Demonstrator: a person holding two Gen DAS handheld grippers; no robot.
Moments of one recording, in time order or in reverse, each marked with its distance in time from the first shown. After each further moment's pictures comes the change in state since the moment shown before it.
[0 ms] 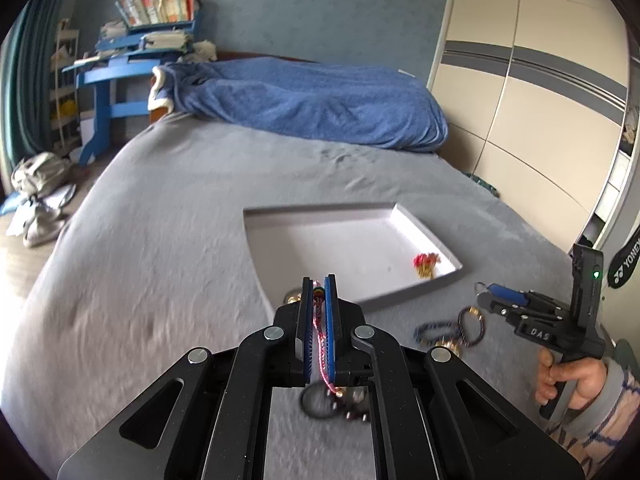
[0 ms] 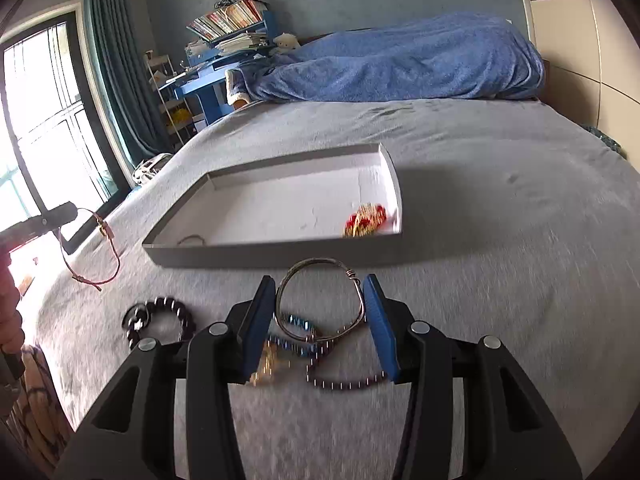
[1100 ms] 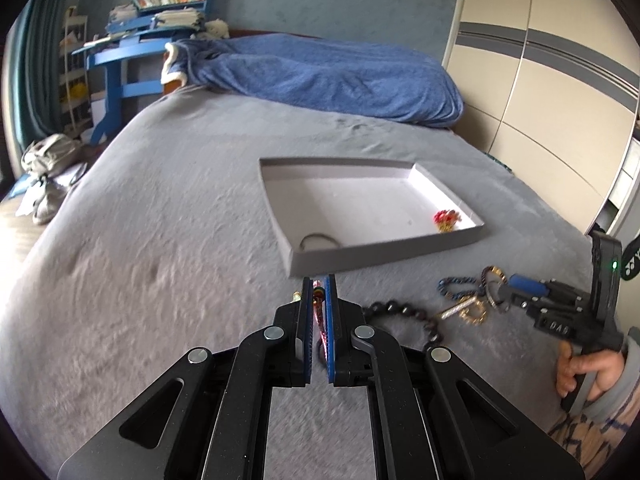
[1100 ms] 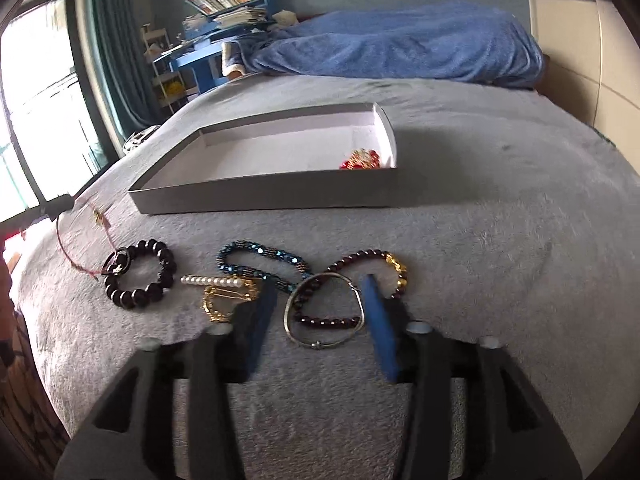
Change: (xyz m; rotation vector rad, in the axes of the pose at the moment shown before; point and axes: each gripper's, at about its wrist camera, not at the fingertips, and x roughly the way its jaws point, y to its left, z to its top) left arm 0.010 0.011 -0.055 -0.023 0.082 0.056; right arm 0.006 0.001 -0.042 -0.034 0.082 -0.051
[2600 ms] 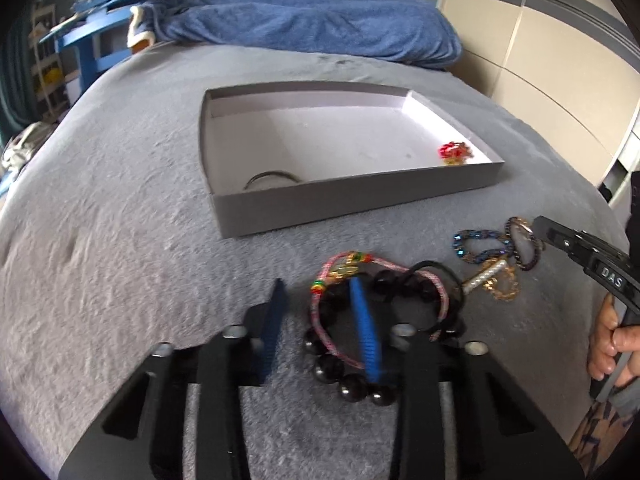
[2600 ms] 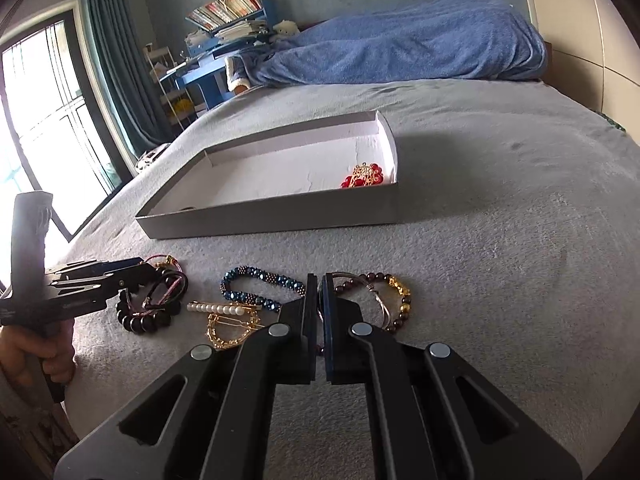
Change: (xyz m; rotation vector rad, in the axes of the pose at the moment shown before) left arm 0.084 -0.033 -0.013 0.072 0.178 -0.017; right arm -0.002 -0.010 0.009 0.048 -0.041 0.076
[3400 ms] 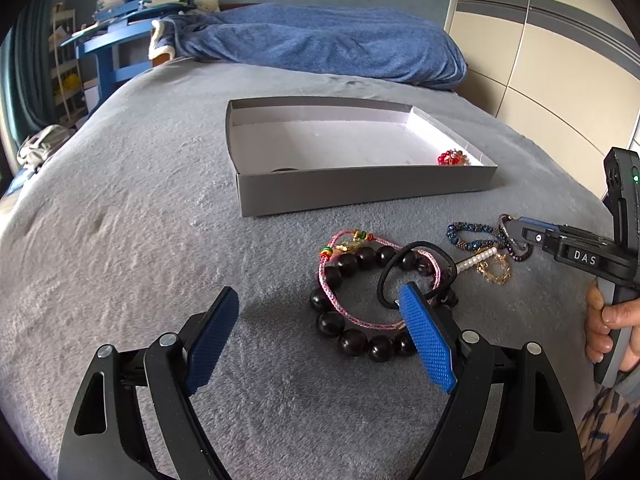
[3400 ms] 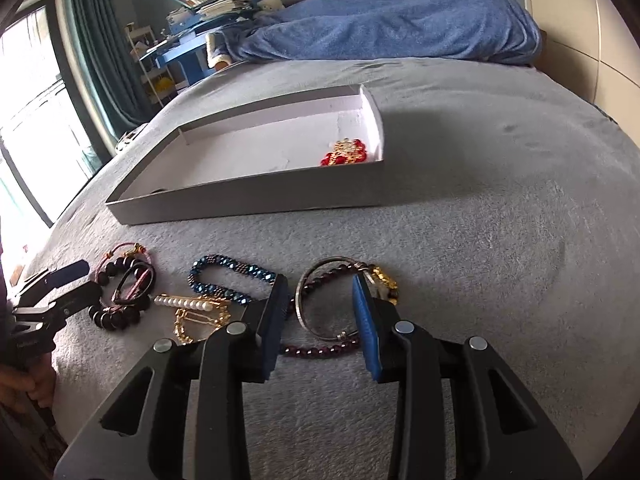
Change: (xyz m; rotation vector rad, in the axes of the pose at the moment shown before) left arm -0.023 -0.005 -0.029 -0.035 -0.085 0.048; right arm 0.025 -0.006 0.006 -0.009 0.102 -0.068
